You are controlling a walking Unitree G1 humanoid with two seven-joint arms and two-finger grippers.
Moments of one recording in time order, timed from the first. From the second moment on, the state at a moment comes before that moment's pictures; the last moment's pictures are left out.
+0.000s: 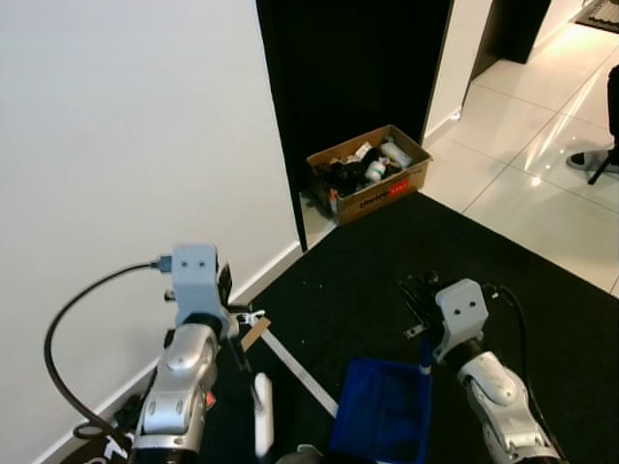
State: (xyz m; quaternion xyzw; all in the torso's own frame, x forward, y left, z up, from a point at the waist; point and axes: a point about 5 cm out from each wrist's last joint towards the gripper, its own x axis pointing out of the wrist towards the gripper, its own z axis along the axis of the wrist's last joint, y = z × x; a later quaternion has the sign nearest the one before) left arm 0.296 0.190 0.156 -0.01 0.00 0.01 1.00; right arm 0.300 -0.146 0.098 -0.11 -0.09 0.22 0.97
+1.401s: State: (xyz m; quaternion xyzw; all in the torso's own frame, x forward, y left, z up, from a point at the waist) left arm 0.294 0.215 0.161 0.00 0.03 0.07 1.00; right arm 0.306 -0.139 0.116 -0.03 -0.09 0.26 0.96
